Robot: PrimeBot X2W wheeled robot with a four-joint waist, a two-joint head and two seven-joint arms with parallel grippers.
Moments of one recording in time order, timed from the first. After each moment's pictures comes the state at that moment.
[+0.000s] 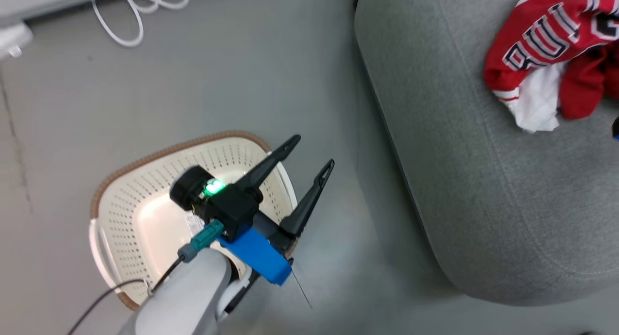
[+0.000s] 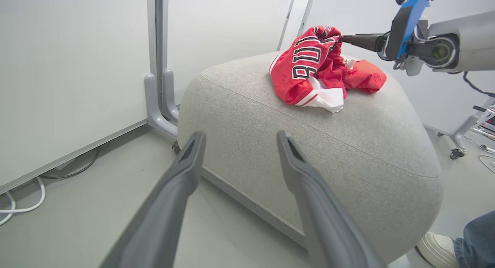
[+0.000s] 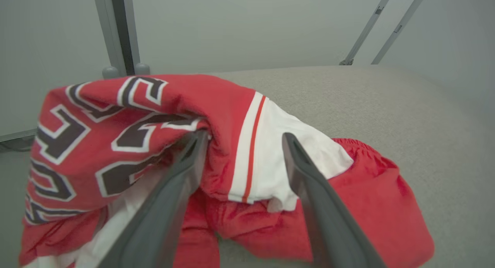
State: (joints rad) left arm -0.59 0.21 -0.68 0.28 -0.33 -0.13 -0.26; right arm -0.94 -0.44 -0.15 1.02 0.13 0.13 -0.24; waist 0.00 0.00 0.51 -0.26
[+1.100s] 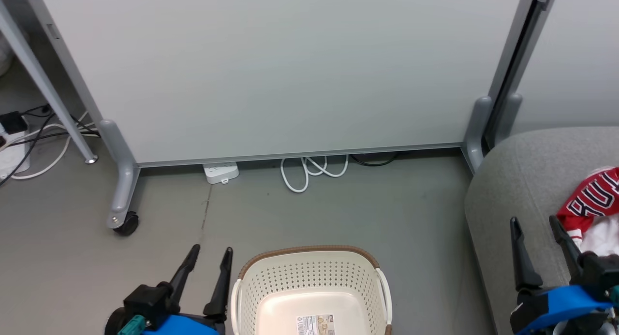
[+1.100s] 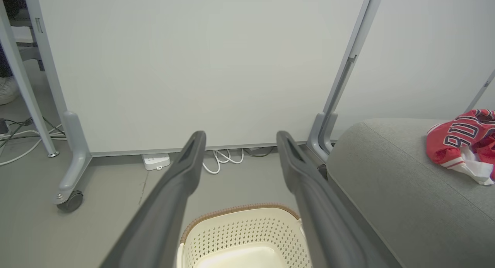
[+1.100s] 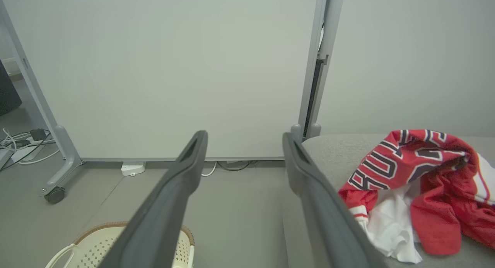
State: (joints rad) left arm -0.13 0.11 -0.27 0.35 -0.32 -0.11 -0.26; right arm -0.02 -0.13 -0.13 0.10 0.07 0.13 -0.06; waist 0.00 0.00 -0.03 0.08
